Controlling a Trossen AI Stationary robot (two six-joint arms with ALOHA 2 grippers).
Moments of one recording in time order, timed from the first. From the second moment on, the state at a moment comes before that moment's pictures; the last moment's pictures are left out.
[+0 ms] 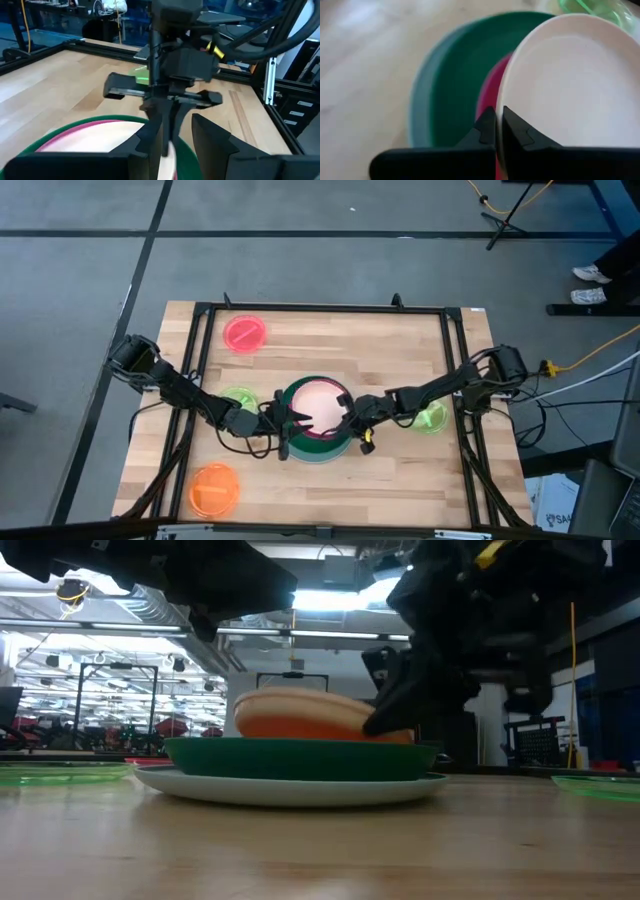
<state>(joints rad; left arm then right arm) -0.44 1.54 0.61 0.72 -0.60 -0.28 0.20 1.73 0.77 0.33 -0.11 -0.34</state>
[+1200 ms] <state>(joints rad) -0.44 1.54 0.61 0.72 -0.58 -0.34 0.31 1.49 0.92 -0.45 0.18 0.05</state>
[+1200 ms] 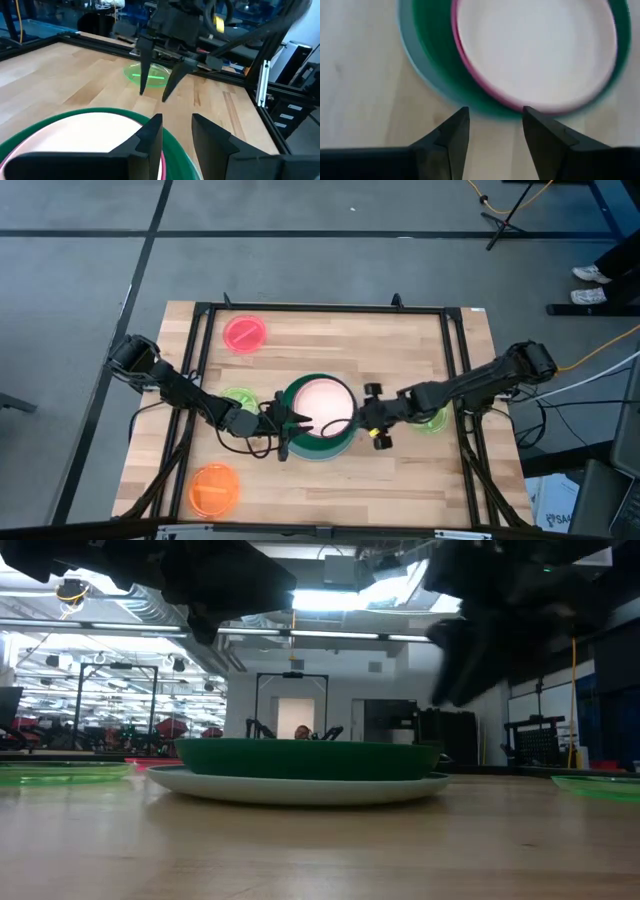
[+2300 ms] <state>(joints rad) -0.43 1.54 0.61 0.73 -0.59 -0.54 0.55 1.49 0.67 -0.79 0.30 1.03</state>
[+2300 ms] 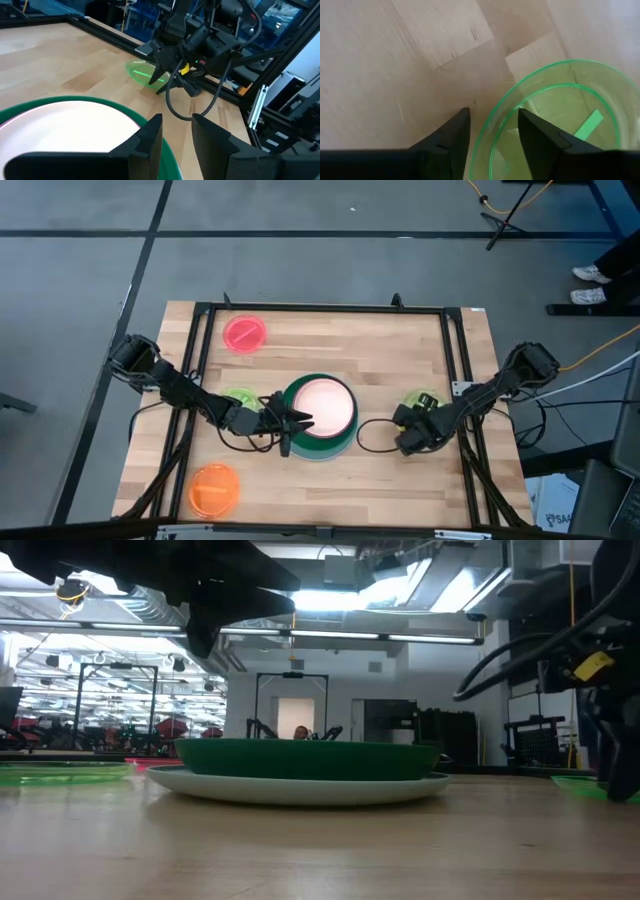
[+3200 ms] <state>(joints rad) -0.43 1.54 0.61 0.73 -0.59 -0.55 0.55 1.49 0.71 -0.74 0.38 0.71</state>
